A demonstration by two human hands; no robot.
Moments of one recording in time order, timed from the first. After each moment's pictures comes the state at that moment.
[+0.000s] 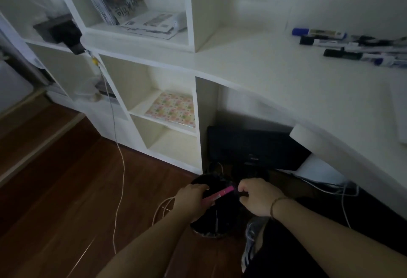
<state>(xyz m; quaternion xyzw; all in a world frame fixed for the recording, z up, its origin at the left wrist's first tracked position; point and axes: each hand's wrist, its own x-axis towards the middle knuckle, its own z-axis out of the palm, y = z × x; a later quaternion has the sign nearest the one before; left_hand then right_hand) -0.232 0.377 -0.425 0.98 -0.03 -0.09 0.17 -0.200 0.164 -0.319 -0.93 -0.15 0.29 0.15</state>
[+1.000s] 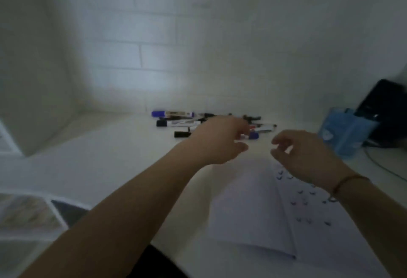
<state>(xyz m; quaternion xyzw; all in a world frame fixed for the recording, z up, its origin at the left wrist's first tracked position) -0.056 0.056 -0.050 0.90 -0.39 0.05 0.20 -0.137 -0.129 -0.060 -0.97 0.09 -0.14 0.17</state>
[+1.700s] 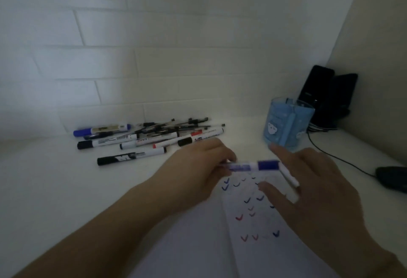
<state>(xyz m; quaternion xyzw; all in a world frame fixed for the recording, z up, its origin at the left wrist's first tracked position) -0.071 -0.013 -0.085 0.79 -0.55 0.13 0.25 -0.222 -0.174 -0.086 -0.94 0.13 -0.30 0.06</state>
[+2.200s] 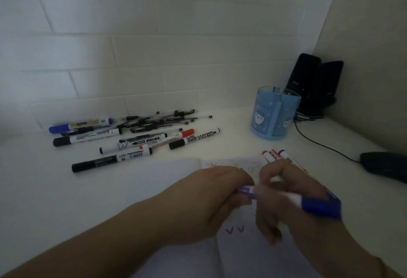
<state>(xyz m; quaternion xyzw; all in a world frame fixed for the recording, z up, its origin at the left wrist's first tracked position) -0.110 -0.027 -0.100 0.70 -0.65 -0.01 0.28 -0.235 -0.164 -0.096 -0.72 0.03 -0.18 0.67</state>
